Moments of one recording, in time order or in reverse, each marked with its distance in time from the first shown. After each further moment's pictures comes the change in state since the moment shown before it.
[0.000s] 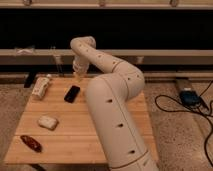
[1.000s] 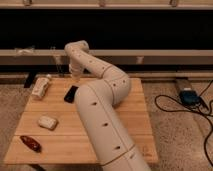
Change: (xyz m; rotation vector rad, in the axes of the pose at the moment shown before) arm -0.029 -0.011 0.033 0.051 0.007 -0.059
